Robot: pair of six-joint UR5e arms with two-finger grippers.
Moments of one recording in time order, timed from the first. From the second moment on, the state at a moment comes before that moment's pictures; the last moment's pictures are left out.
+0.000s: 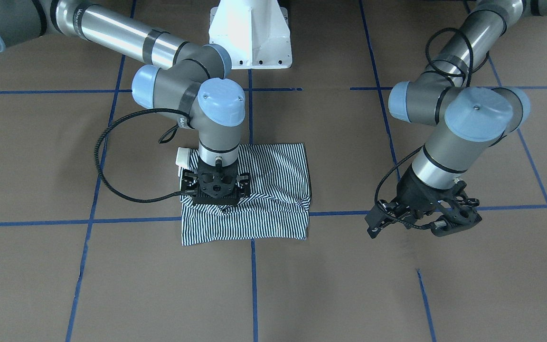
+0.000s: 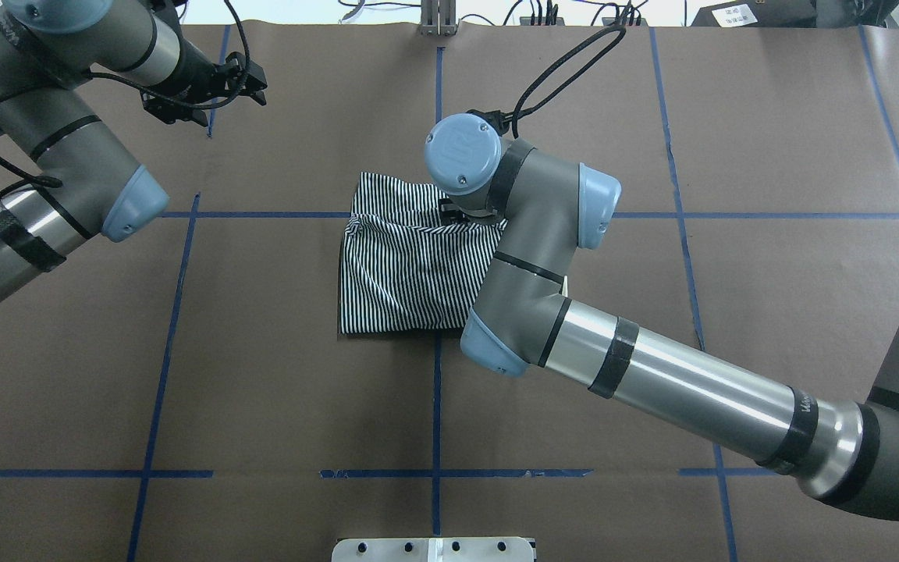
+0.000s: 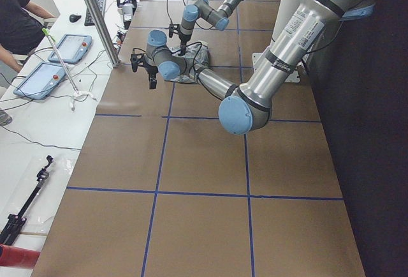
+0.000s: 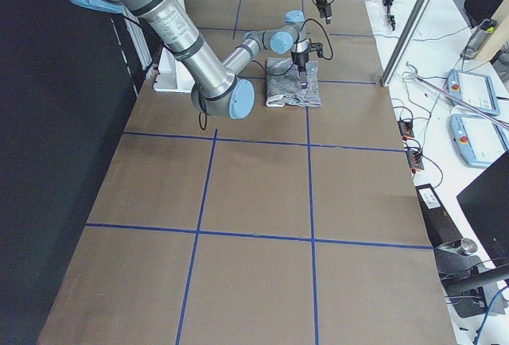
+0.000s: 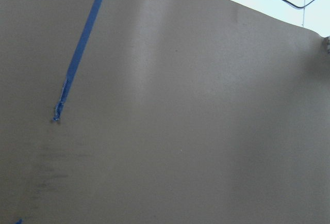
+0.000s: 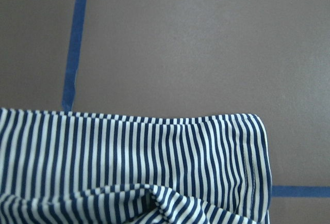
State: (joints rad) left arm -0.96 -2.18 -1.40 -2.05 -2.04 -1.25; right arm 0.57 -0.68 1.29 -1.58 1.60 1.00
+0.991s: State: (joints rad) left arm -0.96 -2.19 -1.40 -2.05 -2.05 -1.25; right arm 0.70 -0.74 1.25 -1.60 1.57 0.68
